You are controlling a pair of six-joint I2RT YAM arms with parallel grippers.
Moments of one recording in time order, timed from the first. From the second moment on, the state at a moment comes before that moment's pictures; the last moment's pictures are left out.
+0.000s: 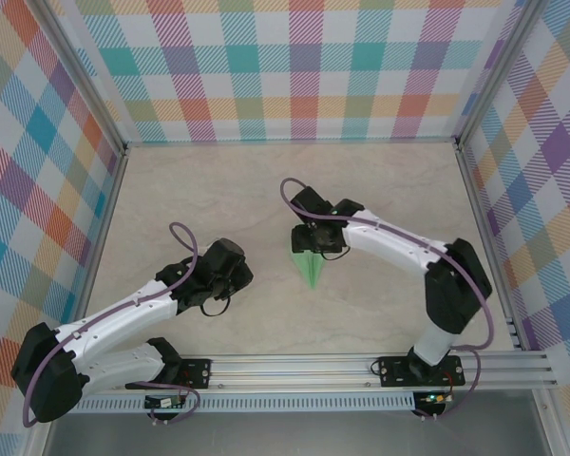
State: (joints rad) left arm -0.76 1.05 0.69 -0.61 -0.14 -1.21; right arm 0.79 1.64 1.31 -0.83 0.18 0.69
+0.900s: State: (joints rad) left arm -0.37 0.99 0.49 -0.25 -0.84 -0.43; right arm 0.20 1.30 0.51 0.03 0.44 0.16
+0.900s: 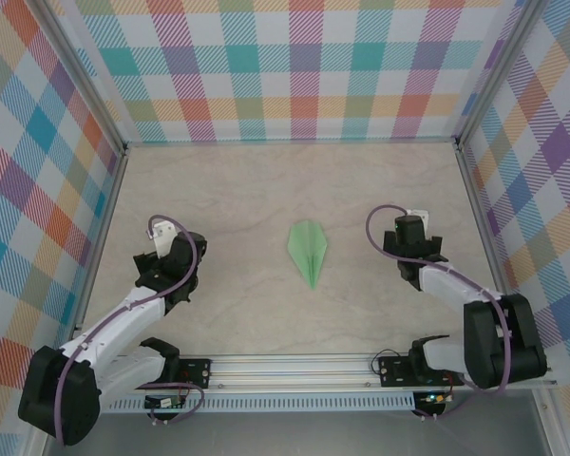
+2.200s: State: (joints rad) left arm -0.10 1.56 0.38 0.73 -0.31 -0.13; right arm 0.02 1.52 0.40 0.70 0.01 0.06
